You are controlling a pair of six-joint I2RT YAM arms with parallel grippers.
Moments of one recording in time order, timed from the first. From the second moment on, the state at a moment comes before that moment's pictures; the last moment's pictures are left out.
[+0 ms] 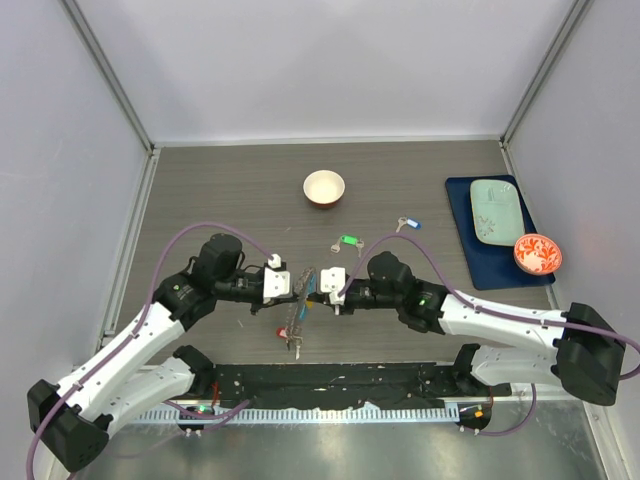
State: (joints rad) left arm -0.63 0.84 0.72 -0.51 0.76 0.65; right arm 1.03 1.14 0.62 0.25 -0.40 -0.41
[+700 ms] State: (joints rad) left arm -0.63 0.85 0.72 -0.51 0.76 0.62; right arm 1.05 1.15 0.63 0.25 -0.36 -0.43
